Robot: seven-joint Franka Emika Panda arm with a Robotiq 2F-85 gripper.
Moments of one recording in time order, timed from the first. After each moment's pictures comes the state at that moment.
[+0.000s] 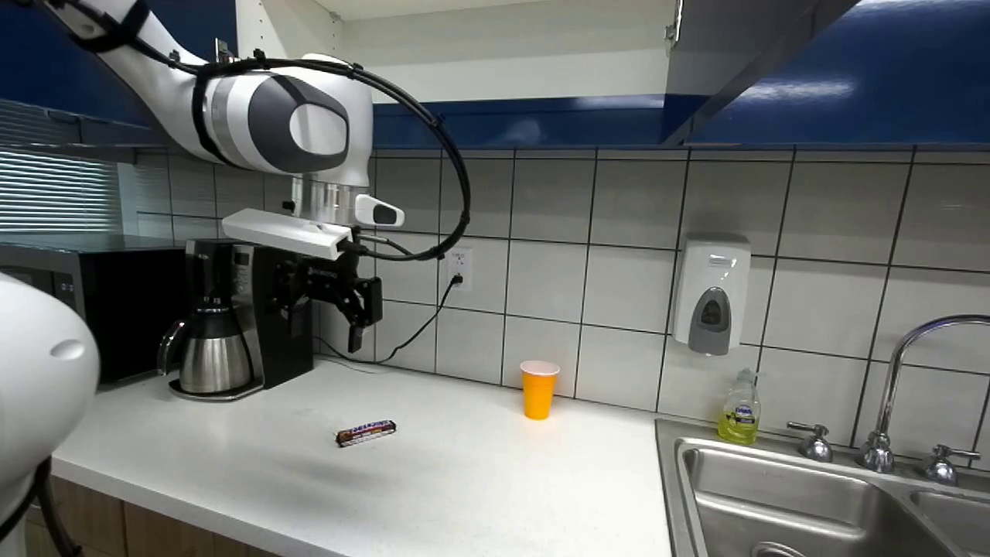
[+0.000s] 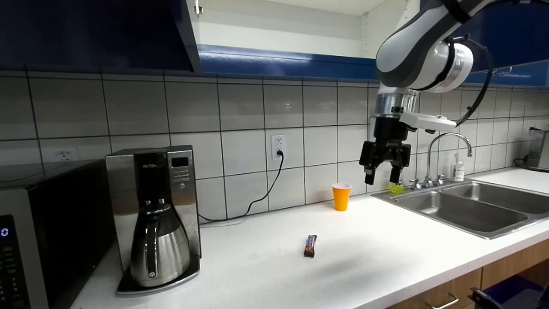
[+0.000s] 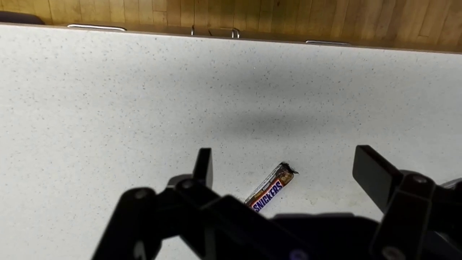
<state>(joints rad) 0.04 -0.58 -0.07 -2.74 0.09 2.23 -0.19</state>
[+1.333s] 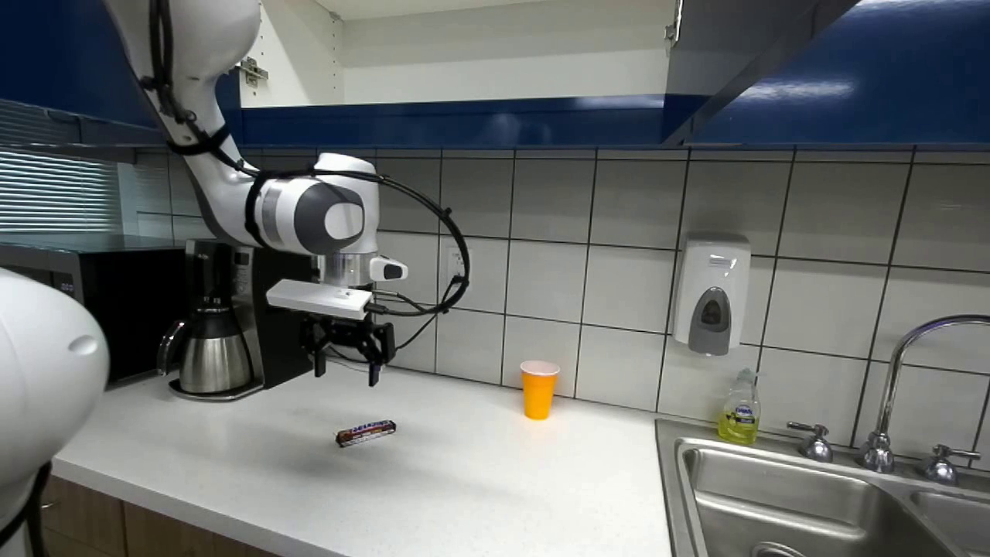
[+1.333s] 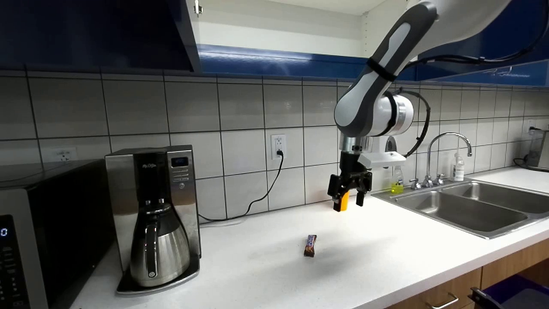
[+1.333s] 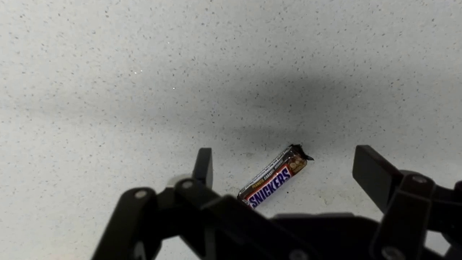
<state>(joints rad) 0.09 -0.12 -0.02 -2.59 0.09 2.56 -0.19</state>
